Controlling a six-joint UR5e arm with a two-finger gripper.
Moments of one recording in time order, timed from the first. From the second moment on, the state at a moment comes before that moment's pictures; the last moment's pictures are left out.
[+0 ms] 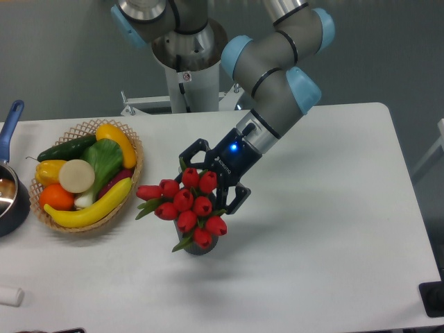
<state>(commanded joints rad) 2.62 -1.83 -1.89 -0.99 0.54 1.48</state>
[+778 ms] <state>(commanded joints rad) 2.63 -1.83 -1.89 -0.97 0.54 1.48</state>
